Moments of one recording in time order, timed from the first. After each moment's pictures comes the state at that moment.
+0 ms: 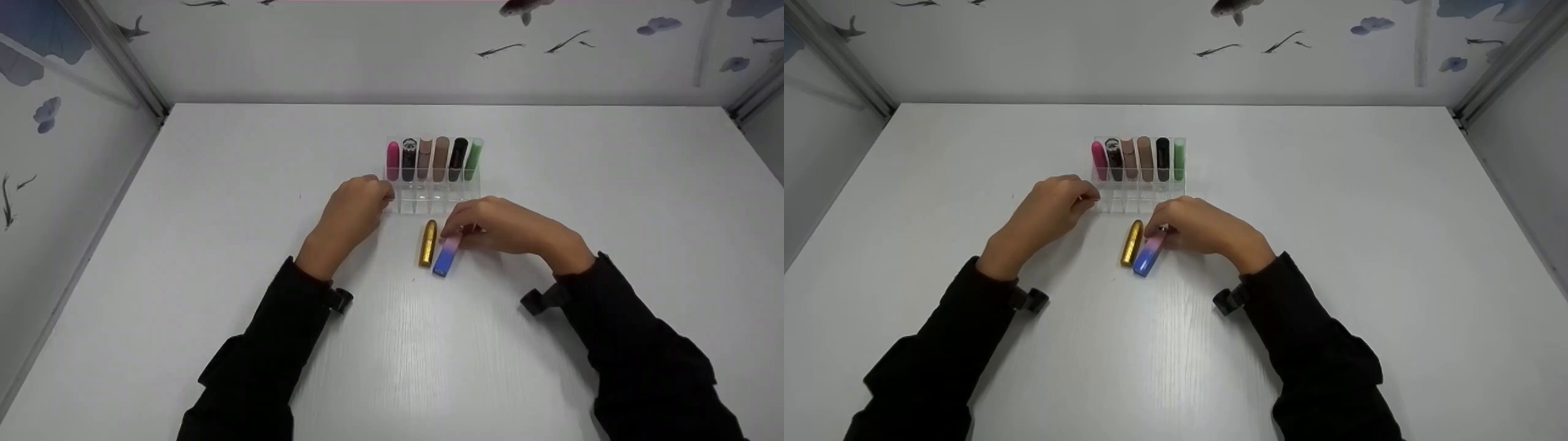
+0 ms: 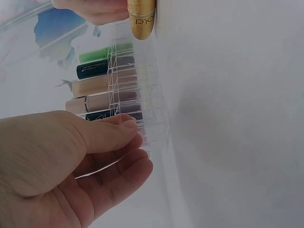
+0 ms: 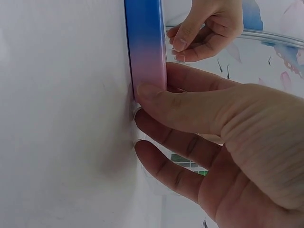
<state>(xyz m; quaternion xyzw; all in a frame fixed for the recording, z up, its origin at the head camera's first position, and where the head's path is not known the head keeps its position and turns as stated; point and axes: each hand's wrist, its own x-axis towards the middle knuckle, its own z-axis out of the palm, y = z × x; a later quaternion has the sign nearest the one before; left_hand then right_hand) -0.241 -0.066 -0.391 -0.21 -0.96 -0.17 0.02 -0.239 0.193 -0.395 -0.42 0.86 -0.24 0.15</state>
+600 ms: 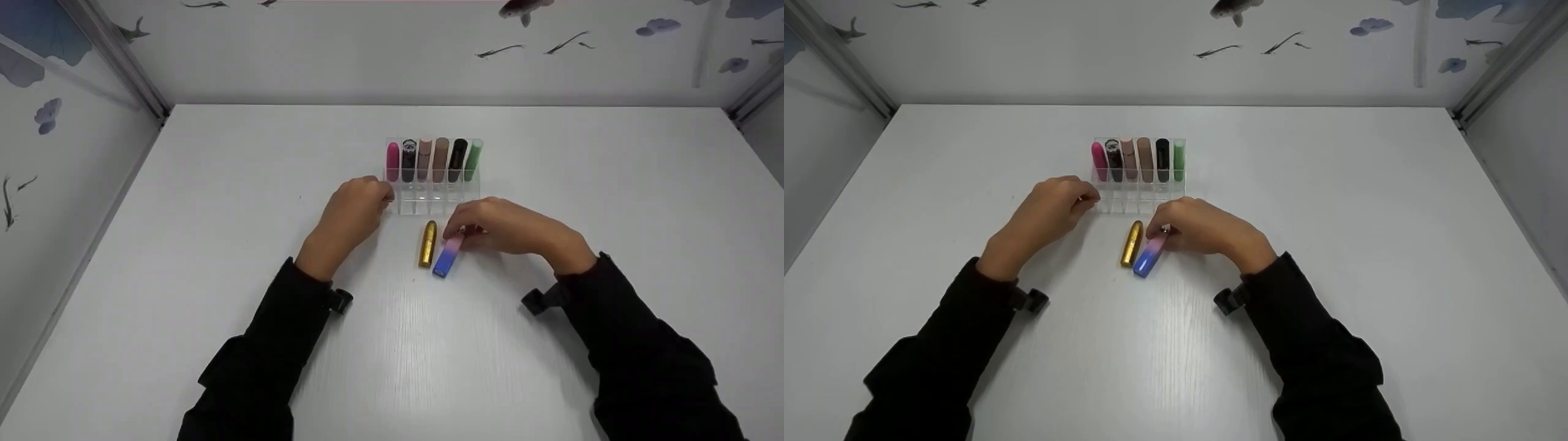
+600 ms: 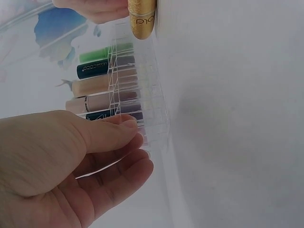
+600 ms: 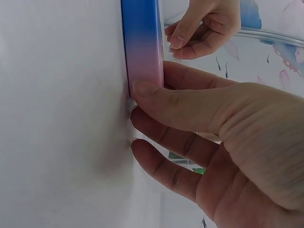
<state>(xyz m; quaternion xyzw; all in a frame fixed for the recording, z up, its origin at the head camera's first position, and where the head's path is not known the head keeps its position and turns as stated) -0.240 -0.066 -0.390 -0.21 -0.96 -0.17 0.03 -0.241 0.196 -0.395 -0.43 0.86 -0.23 0.15</state>
